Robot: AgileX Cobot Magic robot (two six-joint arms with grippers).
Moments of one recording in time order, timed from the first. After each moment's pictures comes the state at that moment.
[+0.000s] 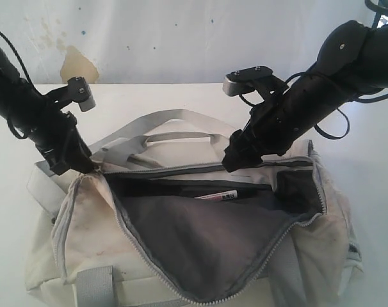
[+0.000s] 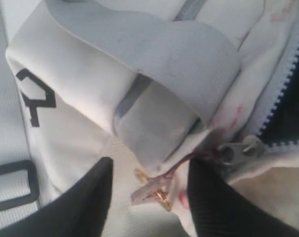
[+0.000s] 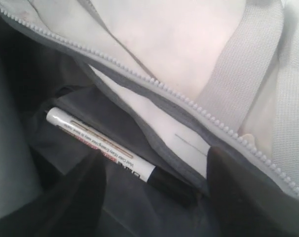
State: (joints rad) left arm -0.13 1.98 -1.37 -0.55 0.94 1.40; right arm 0.34 1.78 -1.22 0.54 0.78 -0.72
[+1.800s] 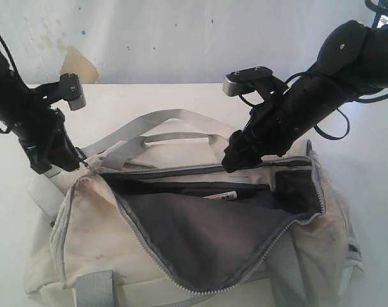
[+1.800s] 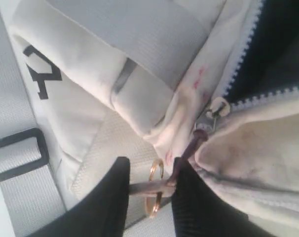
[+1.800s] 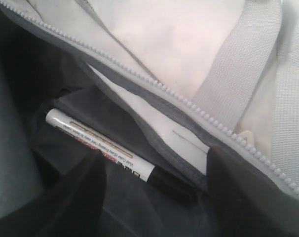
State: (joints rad) left arm -0.13 1.91 -1.37 -0.43 1.01 1.37; right arm 0.34 1.78 -1.22 0.54 0.78 -0.72
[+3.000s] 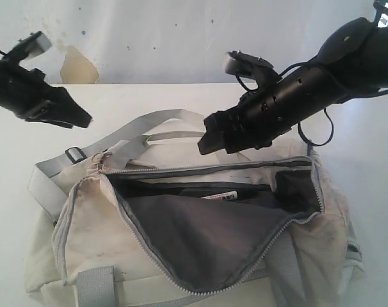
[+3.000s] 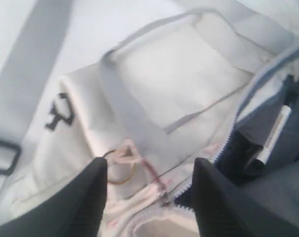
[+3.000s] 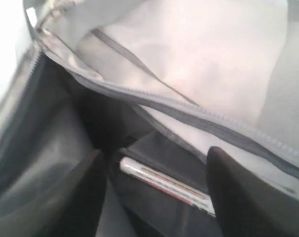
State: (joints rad) left arm 0.01 1.87 -1.37 -0.87 1.05 0.96; right arm 0.34 1.78 -1.22 0.83 0.78 -0.67
